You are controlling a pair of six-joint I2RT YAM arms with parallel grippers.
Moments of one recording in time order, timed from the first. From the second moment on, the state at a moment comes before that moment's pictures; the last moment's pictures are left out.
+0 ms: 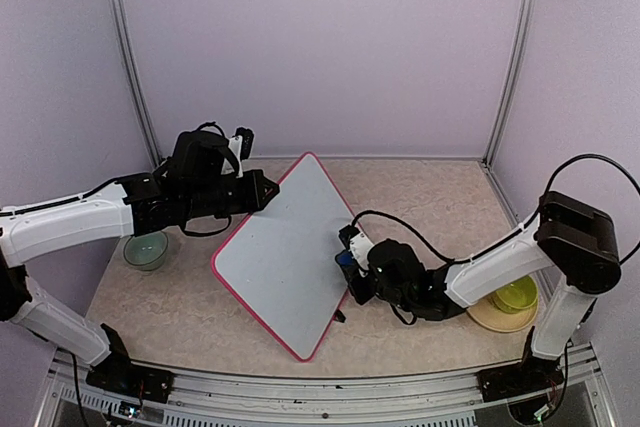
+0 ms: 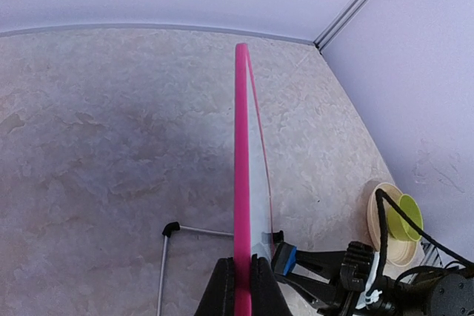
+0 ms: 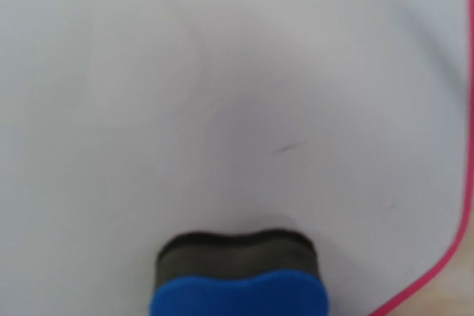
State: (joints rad) left arm -0.82 1.36 1.07 -0.17 -0.11 -0.59; right arm 1.07 1.75 0.70 0.54 0.40 0.11
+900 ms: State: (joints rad) left arm -0.82 1.34 1.06 -0.18 -0.11 -0.58; right arm 1.26 1.63 0.70 0.49 0.32 0.10
